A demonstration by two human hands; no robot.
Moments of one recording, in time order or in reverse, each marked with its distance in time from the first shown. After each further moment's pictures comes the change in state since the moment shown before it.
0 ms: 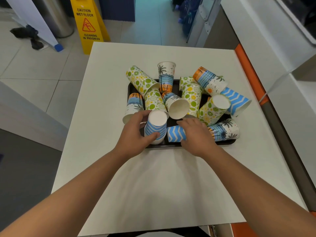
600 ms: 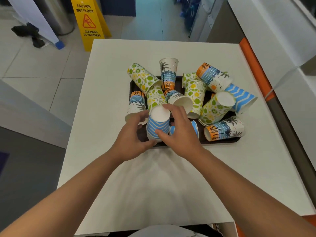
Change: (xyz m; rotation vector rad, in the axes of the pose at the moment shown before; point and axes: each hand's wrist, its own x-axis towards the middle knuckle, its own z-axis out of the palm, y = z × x) left_hand -0.009 -0.006 -0.014 -0.023 -0.090 -0.018; right_hand 0.000 -0.065 -0.013 0.781 0.368 -0.109
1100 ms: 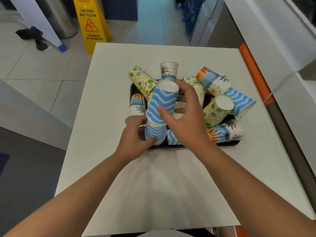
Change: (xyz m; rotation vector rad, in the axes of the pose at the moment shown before) left_hand 0.005 -0.005 0.014 -0.037 0.136 -0.024; right_hand 0.023 -0.039 -0.026 0.146 0.243 0.010
